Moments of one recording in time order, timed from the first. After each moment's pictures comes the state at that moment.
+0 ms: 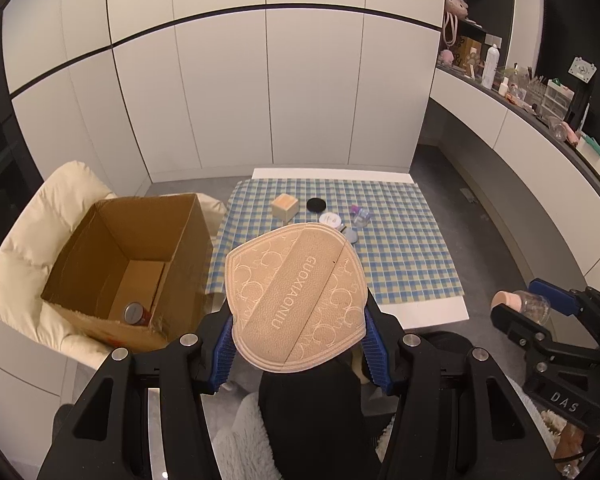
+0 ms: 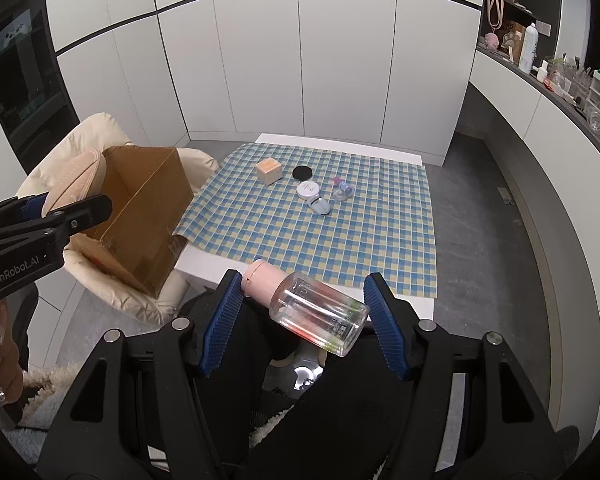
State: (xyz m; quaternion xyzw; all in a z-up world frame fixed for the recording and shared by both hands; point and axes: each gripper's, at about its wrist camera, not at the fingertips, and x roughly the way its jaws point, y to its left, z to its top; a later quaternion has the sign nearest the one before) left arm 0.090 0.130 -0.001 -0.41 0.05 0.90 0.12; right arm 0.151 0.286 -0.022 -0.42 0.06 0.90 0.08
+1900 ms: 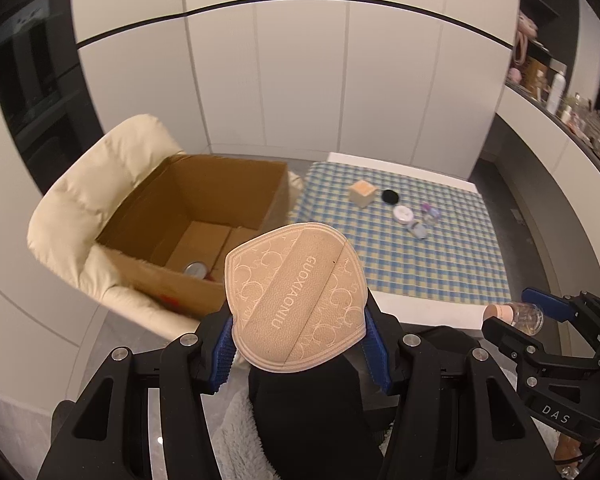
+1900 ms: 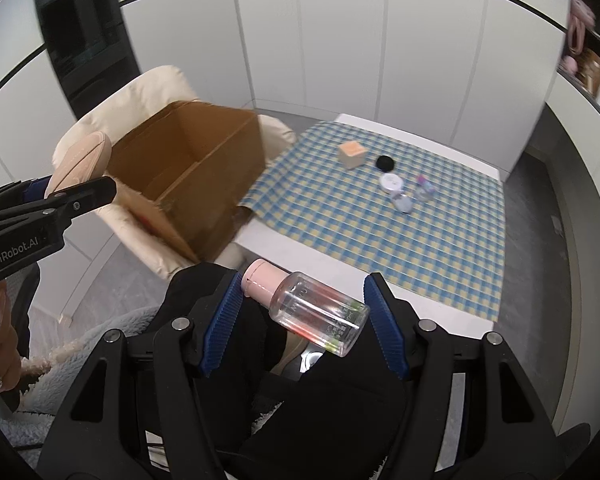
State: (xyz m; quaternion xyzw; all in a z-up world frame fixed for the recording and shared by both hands) left arm 0.095 0.032 -0.016 -0.42 0.01 0.91 0.01; right arm 0.100 0.197 -0.047 -0.45 0.00 0.89 -0.06
